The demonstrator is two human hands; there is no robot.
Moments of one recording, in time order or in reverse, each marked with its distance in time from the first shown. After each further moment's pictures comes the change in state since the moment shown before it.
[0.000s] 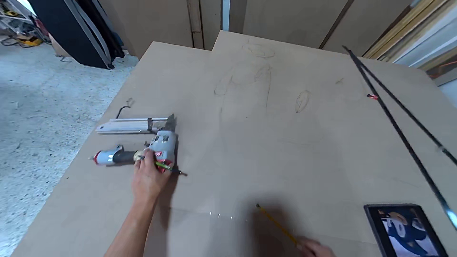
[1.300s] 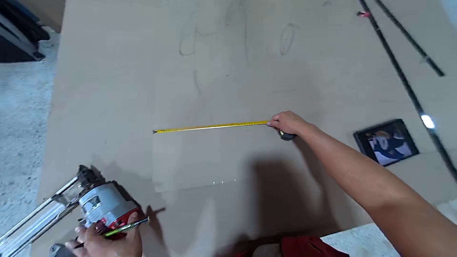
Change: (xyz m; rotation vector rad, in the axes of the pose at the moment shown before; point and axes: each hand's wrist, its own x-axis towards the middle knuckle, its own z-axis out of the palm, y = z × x) left_hand -0.143 -0.103 -0.040 0.010 0.127 -0.151; right_hand 0.228 -0.085 -0.086 -0.469 -0.018 -0.079
